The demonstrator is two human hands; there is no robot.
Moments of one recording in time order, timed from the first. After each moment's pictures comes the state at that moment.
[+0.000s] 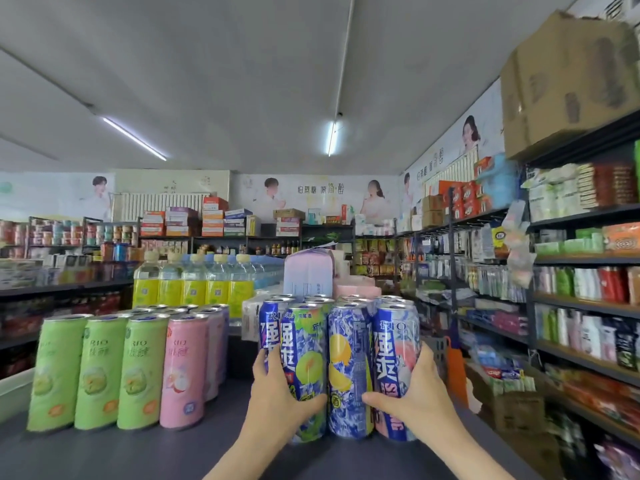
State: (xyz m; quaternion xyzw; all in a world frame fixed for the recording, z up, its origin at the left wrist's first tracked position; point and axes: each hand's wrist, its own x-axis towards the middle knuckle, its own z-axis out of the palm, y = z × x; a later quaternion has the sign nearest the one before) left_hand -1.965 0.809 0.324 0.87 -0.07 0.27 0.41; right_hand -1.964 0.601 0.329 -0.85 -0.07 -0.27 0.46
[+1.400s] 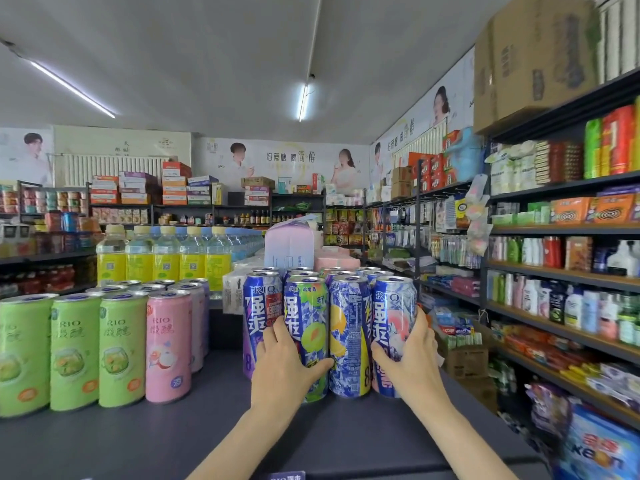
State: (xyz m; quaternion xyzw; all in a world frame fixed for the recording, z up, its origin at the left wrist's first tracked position) left_hand -1.969 0.788 0.334 0.90 -0.06 0.30 0.31; right_hand -1.984 0.608 0.334 -0.86 0.01 -0.33 0.38
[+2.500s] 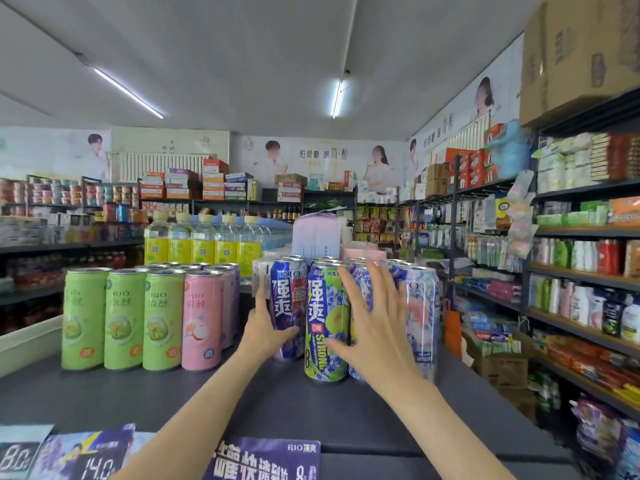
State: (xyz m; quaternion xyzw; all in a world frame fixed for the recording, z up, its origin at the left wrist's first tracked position) left_hand -1.934 0.846 0.335 0.84 -0.07 0.25 0.49; right_hand -1.981 0.665 0.343 -0.83 -0.18 -0.52 0.08
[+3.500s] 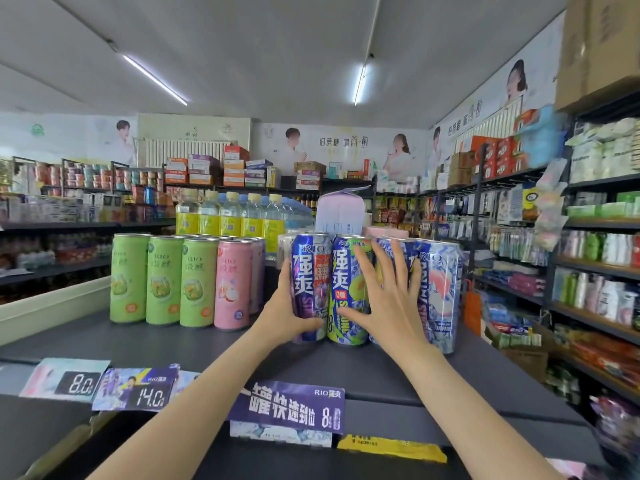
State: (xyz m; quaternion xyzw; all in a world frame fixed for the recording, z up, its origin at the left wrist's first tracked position) left_hand -1.976 0.860 0.329 0.83 -0.17 0.21 0.49; right_hand -1.963 0.675 0.337 -0.83 -0.17 -0.52 0.05
